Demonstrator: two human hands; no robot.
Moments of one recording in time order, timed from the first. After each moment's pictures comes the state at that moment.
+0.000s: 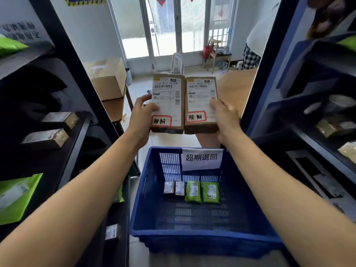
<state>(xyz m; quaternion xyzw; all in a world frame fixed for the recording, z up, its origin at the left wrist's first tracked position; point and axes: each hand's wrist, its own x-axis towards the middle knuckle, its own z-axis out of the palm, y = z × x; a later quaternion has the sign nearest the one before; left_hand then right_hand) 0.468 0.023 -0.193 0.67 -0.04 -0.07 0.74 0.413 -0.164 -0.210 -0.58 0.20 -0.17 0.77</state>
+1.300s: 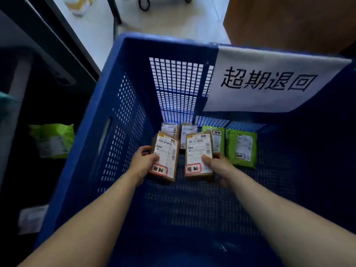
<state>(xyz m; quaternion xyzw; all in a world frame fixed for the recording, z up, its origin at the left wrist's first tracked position) 0.666 0.062 -0.903 0.72 0.27 -0.29 0.56 0.613 -0.147 -0.919 -0.56 0.46 0.22 0.65</state>
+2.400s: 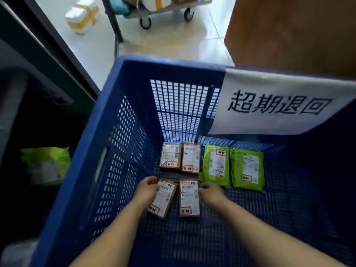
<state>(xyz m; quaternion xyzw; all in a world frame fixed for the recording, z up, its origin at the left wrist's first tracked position) 0.678 0.048 -0.937 0.77 0.27 -0.33 0.47 0.633 -0.126 -0.963 -0.74 0.36 0.32 0.47</state>
